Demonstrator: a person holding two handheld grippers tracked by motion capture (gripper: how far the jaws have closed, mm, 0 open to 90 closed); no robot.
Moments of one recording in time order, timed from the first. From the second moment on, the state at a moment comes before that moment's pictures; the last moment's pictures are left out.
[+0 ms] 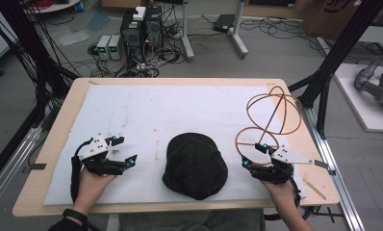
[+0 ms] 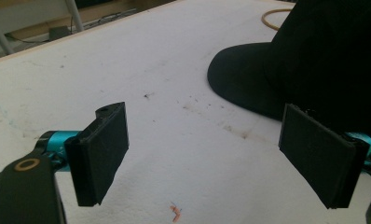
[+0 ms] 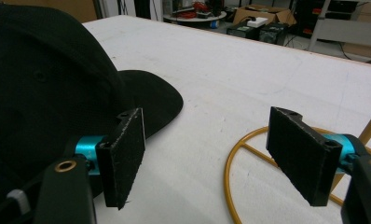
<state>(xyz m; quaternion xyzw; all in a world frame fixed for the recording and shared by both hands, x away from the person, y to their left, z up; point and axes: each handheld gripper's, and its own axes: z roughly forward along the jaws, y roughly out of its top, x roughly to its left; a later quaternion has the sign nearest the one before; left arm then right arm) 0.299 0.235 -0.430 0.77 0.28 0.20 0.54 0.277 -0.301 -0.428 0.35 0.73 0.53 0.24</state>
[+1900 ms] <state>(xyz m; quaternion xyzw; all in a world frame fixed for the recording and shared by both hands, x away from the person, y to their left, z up) 0.312 0.109 -0.406 0.85 0.10 0.10 0.50 0.276 -0.293 -0.428 0.33 0.75 0.53 0.23</state>
